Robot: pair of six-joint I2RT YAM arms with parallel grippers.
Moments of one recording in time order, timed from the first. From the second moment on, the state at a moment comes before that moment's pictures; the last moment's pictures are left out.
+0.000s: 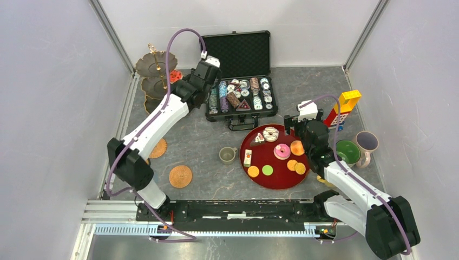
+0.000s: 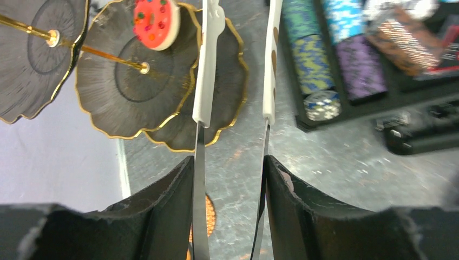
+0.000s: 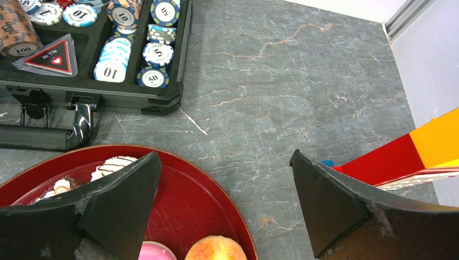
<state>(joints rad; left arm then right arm) -0.56 1.67 1.65 -0.79 -0.62 0.01 0.38 0.99 0.43 0.34 0.31 -0.11</state>
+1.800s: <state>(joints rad) -1.26 1.75 1.44 -0.74 -0.29 -0.22 0.35 0.94 0.45 0.24 0.45 -0.01</state>
